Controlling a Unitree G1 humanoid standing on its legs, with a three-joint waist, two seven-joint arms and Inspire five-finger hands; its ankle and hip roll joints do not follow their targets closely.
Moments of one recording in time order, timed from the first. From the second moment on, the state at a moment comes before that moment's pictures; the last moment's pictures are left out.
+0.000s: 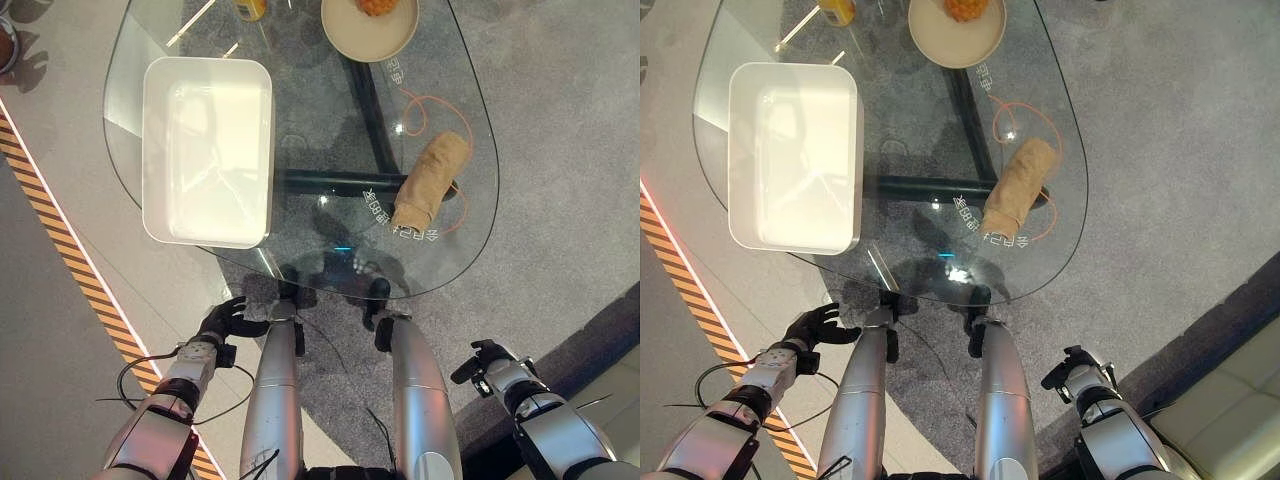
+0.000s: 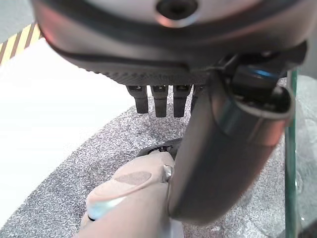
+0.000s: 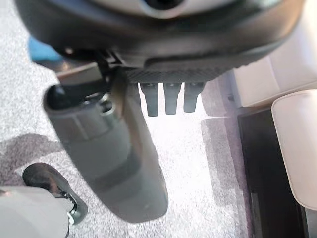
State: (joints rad) left arm -0.50 0.42 -0.30 1.15 -0.38 -0.04 -0.01; right arm -0.53 -0.42 0.36 1.28 -0.04 0.25 -0.14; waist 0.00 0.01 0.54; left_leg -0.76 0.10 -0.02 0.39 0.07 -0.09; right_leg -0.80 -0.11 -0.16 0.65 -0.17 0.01
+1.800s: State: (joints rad) left arm -0.43 0.36 -0.30 1.15 -0.43 -0.11 0.08; right arm -0.63 -0.37 0.31 0.50 0.39 -0.10 -0.76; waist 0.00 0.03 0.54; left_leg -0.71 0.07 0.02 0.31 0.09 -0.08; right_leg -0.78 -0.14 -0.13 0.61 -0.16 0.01
